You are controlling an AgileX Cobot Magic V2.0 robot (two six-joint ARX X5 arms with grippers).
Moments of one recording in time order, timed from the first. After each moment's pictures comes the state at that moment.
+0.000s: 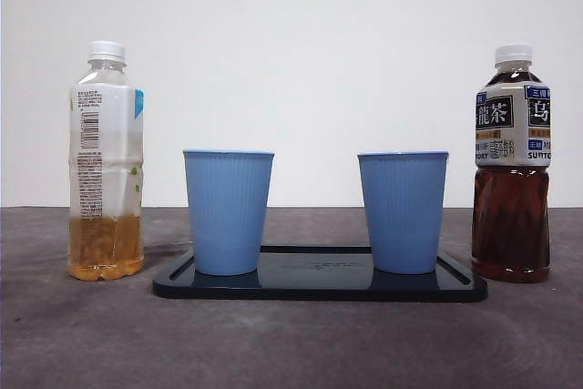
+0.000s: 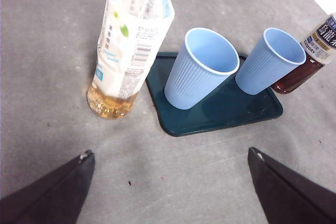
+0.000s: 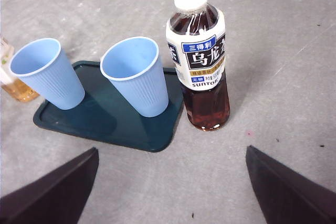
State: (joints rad) left arm 0.00 0.44 0.64 -0.76 0.51 -0.09; right arm 0.00 0.36 0.67 -0.80 -0.39 0.09
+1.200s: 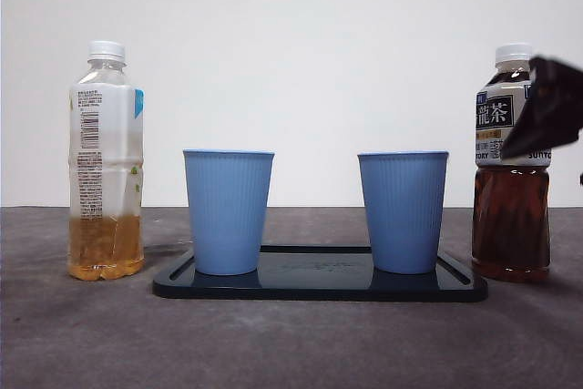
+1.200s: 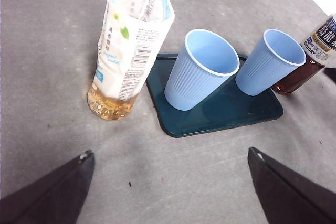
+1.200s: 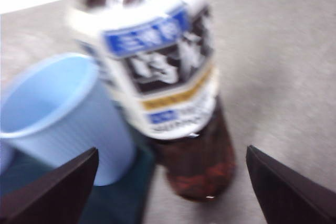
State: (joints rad) left arm 0.00 0.44 0.64 -0.76 0.51 -0.09; right arm 0.24 0.97 0.24 0.38 -0.06 0.34
